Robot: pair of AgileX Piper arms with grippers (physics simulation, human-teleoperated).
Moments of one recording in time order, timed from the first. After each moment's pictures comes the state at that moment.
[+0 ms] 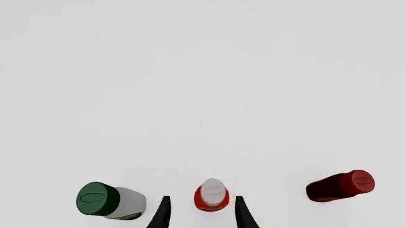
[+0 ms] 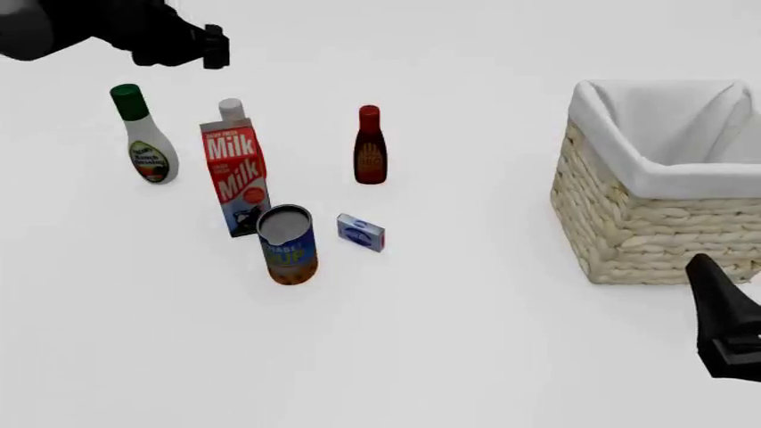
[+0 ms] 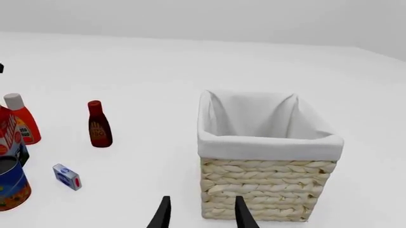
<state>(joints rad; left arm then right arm) -0.06 1.97 -1.79 0.49 0.02 0.02 0.14 0.00 -0.11 -0.04</state>
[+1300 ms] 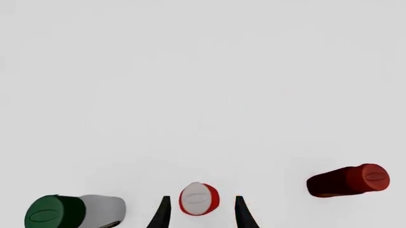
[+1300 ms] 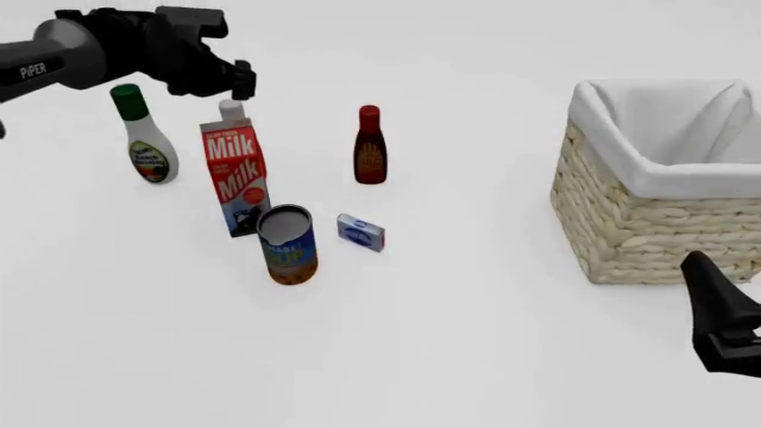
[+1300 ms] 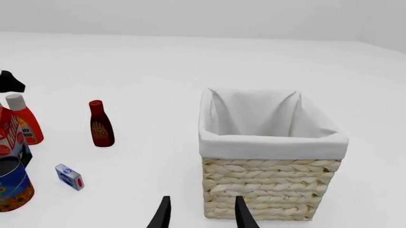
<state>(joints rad) -0.10 2.08 -1.79 0.44 0.03 0.02 0.19 0.00 -0.14 -0.02</state>
